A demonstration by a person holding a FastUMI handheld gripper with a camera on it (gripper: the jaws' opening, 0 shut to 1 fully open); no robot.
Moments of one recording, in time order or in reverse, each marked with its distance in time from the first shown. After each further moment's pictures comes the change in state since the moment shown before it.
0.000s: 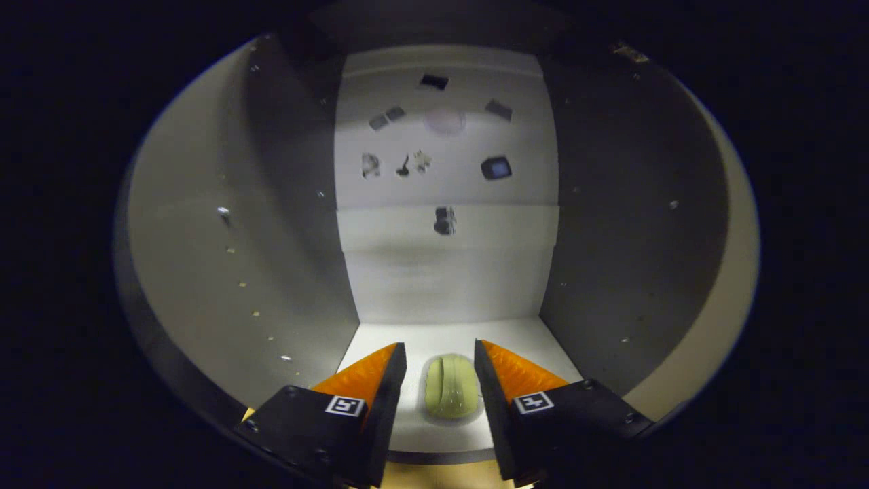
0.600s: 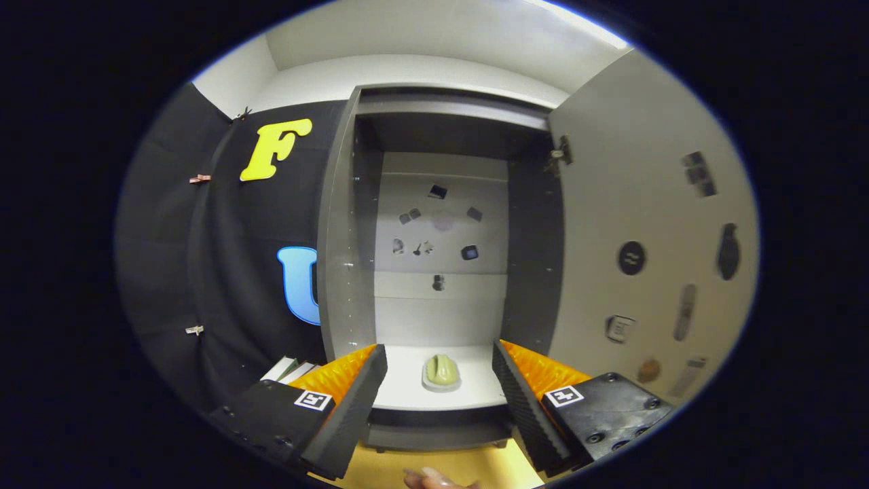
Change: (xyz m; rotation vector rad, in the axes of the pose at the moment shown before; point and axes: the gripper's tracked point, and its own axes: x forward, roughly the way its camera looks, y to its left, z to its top) arm -0.226 0.008 0.003 -0.041 -0.253 -0.119
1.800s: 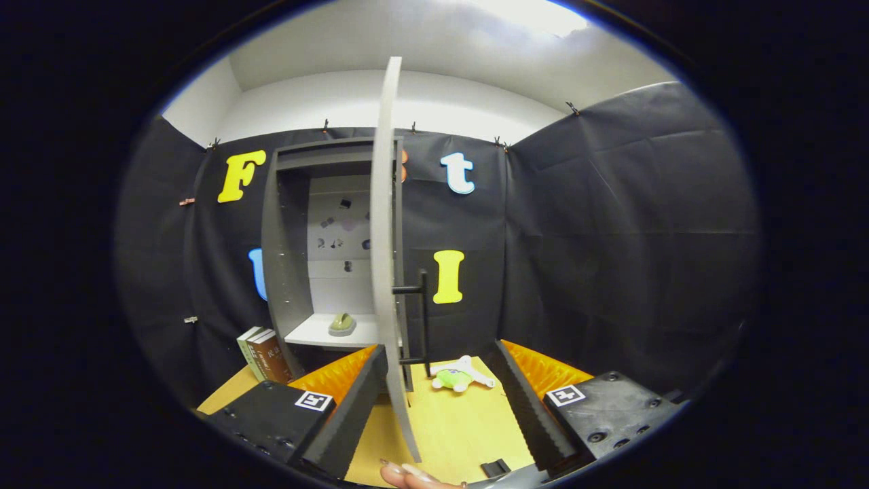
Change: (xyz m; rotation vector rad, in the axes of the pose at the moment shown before) arm -0.193 -0.303 0.003 0.047 0.008 -0.058
